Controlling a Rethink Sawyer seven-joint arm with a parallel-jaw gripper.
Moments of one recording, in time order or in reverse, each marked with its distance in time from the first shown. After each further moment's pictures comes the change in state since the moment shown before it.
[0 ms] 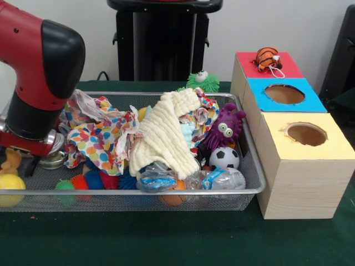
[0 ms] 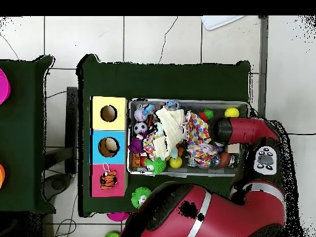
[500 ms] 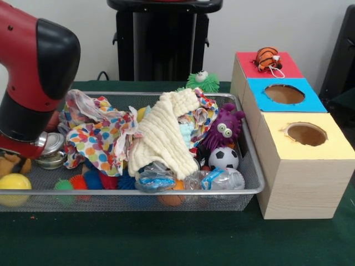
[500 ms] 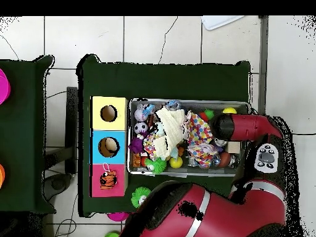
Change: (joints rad) arm 0.000 0.008 -0.010 -0.046 -0.018 0.000 0.000
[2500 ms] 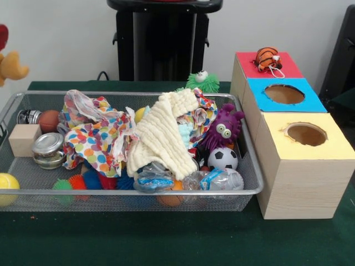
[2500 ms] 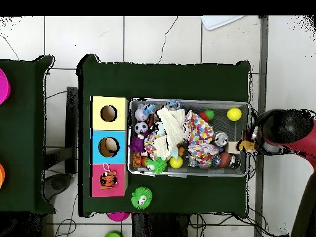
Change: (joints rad) arm -0.213 -0.371 0.163 0.151 0.231 0.583 0.000
